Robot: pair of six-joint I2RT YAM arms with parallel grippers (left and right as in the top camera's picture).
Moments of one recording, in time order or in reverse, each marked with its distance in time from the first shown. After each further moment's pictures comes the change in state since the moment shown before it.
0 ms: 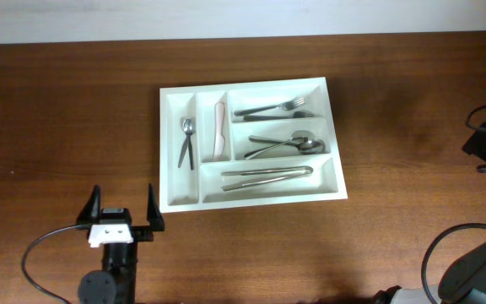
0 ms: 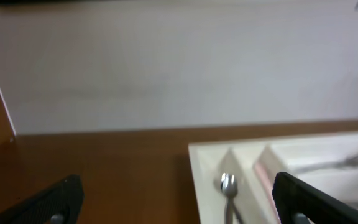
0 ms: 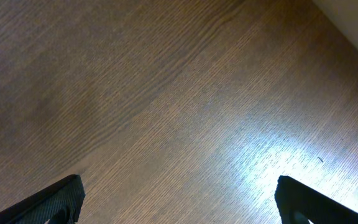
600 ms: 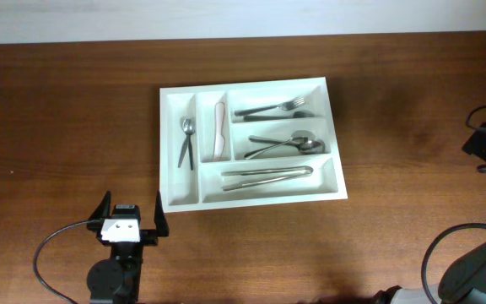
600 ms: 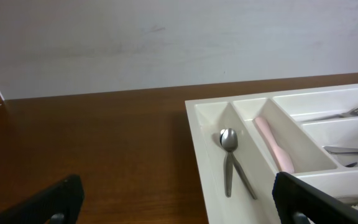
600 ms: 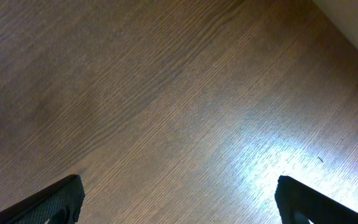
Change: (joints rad) left arm 0.007 0.000 -0.058 -0.087 0.018 0.013; right arm 0.000 0.000 0.000 0.000 0.000 0.000
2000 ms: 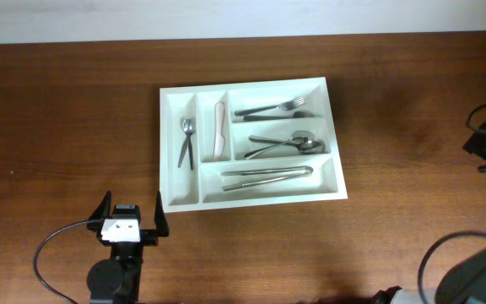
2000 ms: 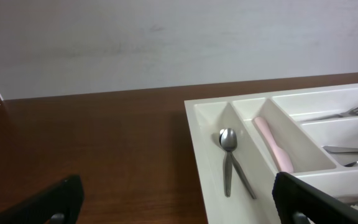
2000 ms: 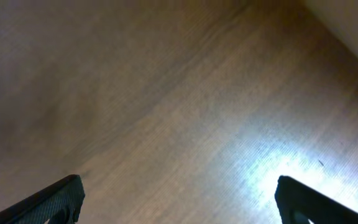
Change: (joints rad) left arm 0.000 0.000 0.000 0.000 0.002 0.000; right arm 0.000 -0.063 -0.031 0.038 -0.027 0.001
